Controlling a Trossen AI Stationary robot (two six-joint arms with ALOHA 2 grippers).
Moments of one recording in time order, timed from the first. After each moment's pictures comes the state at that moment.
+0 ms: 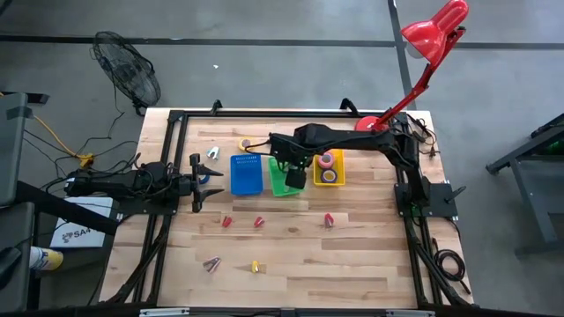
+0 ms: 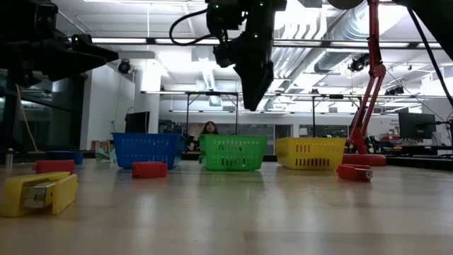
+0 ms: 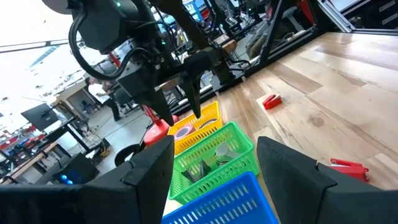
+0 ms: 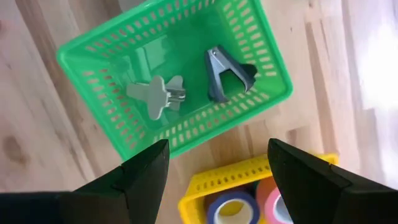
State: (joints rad) left arm -0.05 0.01 0.02 0.00 -0.09 0.55; right arm -0.16 2.05 1.87 -1.21 0.10 0.13
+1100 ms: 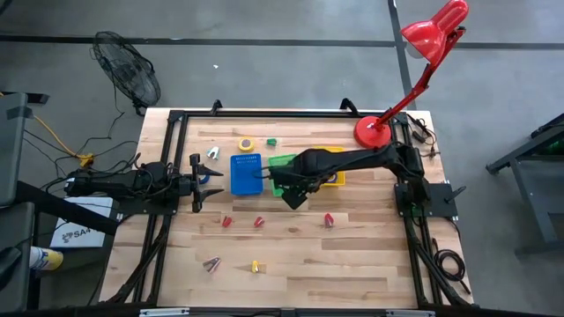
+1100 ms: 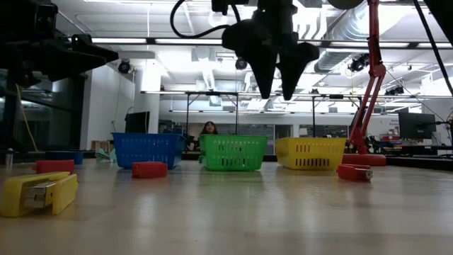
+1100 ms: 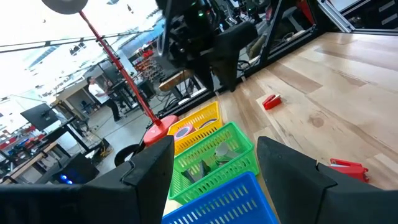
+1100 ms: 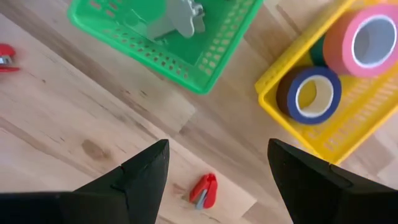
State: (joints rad) left arm -0.05 0.01 0.02 0.00 -0.09 0.55; right arm 0.03 2.04 1.87 -1.42 0.12 0.90
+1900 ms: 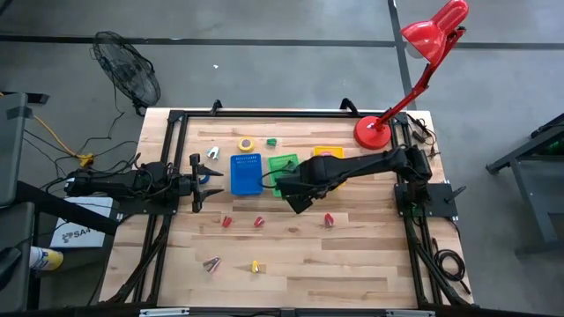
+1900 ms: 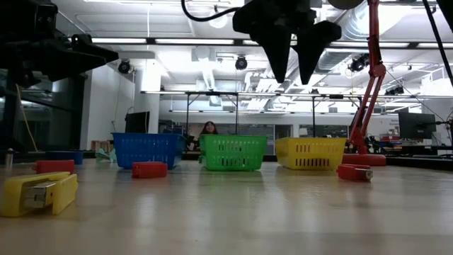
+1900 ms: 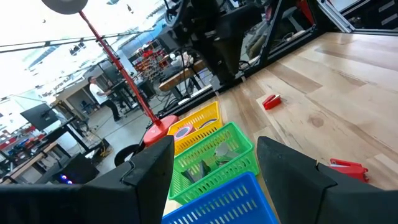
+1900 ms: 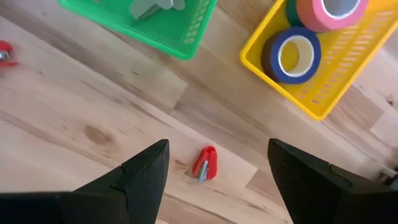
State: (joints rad) left arm -0.05 0.01 0.02 0.00 -0.09 0.55; right arm 0.11 1.99 1.87 -1.51 0.15 1.10
